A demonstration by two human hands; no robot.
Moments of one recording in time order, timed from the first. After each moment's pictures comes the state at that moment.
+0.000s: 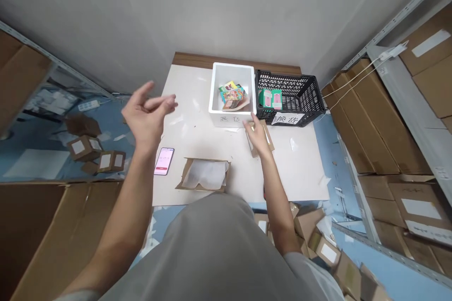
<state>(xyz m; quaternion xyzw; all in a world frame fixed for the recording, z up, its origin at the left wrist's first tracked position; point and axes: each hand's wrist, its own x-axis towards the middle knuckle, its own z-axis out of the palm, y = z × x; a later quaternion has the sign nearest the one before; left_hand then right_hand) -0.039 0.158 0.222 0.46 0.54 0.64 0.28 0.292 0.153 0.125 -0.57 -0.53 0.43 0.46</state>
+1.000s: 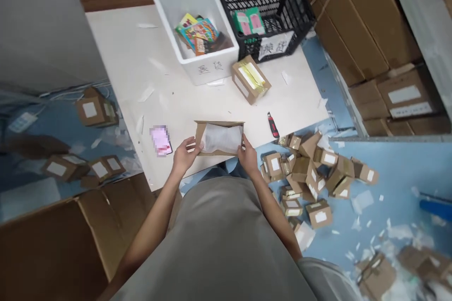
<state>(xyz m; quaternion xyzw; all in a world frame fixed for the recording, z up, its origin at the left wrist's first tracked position) -0.108 -0.029 0.013 0.55 0.65 0.16 0.50 0.145 -0.150 0.013 -0.79 -0.36 0.38 0.32</state>
